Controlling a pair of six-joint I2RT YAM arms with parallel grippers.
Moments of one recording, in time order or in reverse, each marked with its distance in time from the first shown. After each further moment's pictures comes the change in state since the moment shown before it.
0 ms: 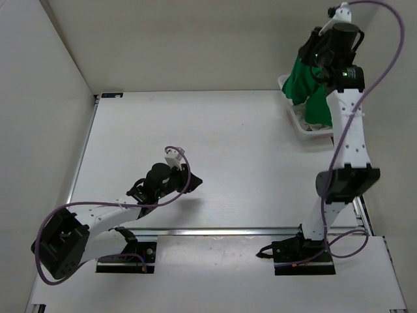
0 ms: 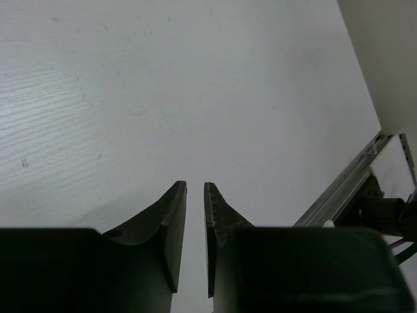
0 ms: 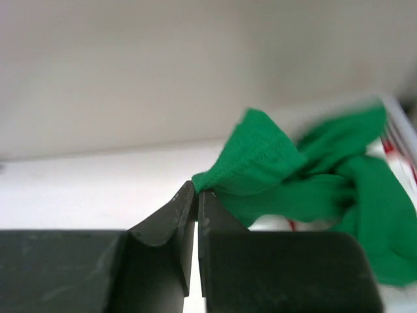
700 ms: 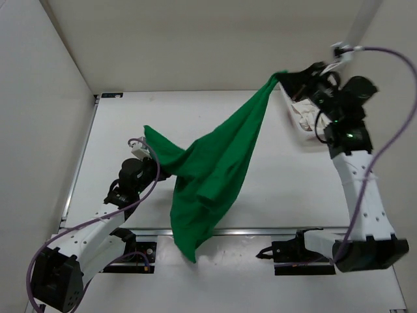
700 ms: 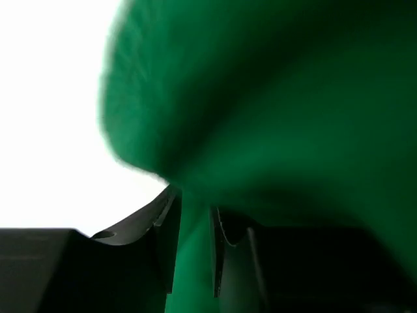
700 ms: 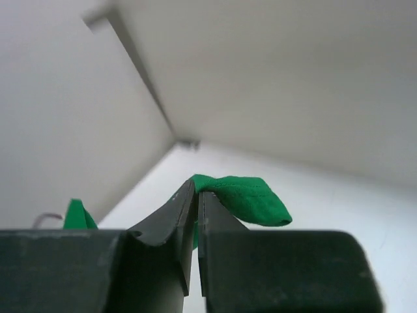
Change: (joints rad) left arm 0.320 -0.282 -0.008 -0.124 0.038 -0.122; right arm 0.108 -0.706 -0.720 0.563 -0.457 0.246
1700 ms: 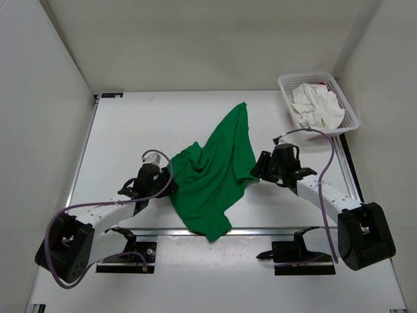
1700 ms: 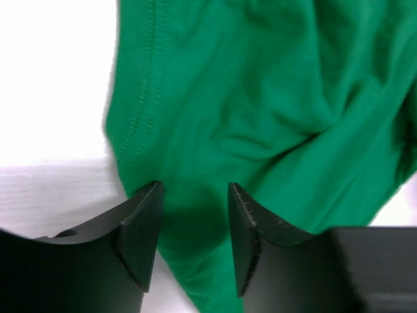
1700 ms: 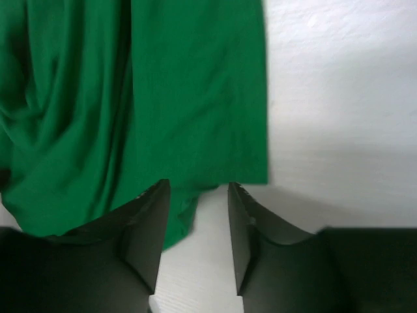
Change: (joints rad) left arm -0.071 0.251 -0.041 -0.186 -0.164 0.049; right arm 0.198 0.031 -0.889 -0.077 0.377 0.117
